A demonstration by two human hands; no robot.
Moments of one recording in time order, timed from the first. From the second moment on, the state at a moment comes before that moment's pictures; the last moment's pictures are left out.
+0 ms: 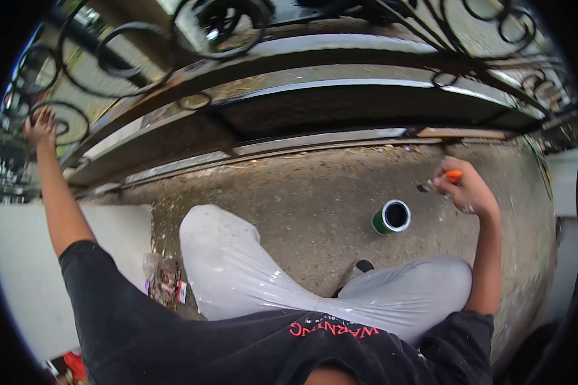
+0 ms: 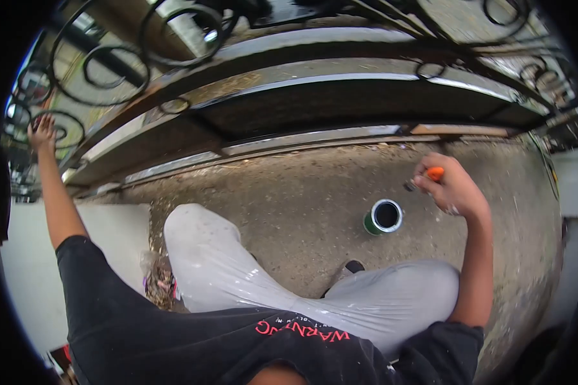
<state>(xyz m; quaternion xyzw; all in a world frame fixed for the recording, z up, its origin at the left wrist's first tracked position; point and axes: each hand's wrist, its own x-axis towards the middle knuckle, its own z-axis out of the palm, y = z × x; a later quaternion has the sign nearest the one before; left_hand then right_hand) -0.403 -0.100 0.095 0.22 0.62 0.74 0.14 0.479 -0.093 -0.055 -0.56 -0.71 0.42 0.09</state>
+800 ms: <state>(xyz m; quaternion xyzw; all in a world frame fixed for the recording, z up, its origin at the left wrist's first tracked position) -0.397 -0.096 0.099 0.29 0.65 0.69 0.13 0.568 -0.095 -0.089 -0.53 -0.74 0.41 0.02</state>
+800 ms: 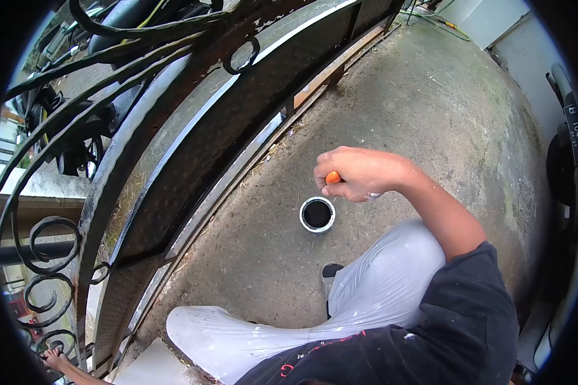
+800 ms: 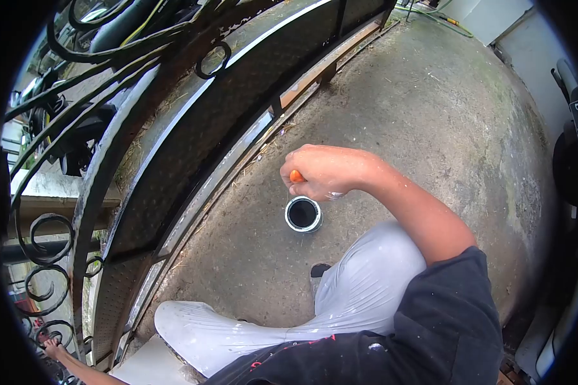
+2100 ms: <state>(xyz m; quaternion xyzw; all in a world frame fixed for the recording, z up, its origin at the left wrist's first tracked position) -0.248 -0.097 0.085 0.41 0.48 0.68 0.36 0.447 -0.088 -0.043 -0.52 -0.77 0.37 0.00</state>
